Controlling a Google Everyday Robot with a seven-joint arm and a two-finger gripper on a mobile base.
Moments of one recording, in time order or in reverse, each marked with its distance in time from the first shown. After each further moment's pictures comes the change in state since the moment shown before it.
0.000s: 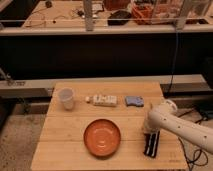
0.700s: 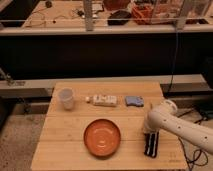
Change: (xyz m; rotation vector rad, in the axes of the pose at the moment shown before) arm -0.002 0.000 -0.003 0.013 -0.005 -0.014
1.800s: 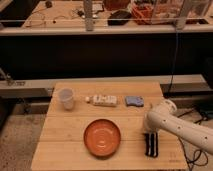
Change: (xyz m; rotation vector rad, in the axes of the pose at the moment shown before) arm -0.005 0.000 -0.005 0.009 -0.002 -0.023
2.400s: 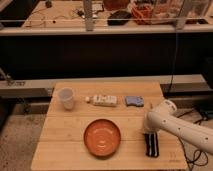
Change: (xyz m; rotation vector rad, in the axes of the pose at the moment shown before) arm -0.003 0.001 -0.004 0.005 -0.001 -0.010
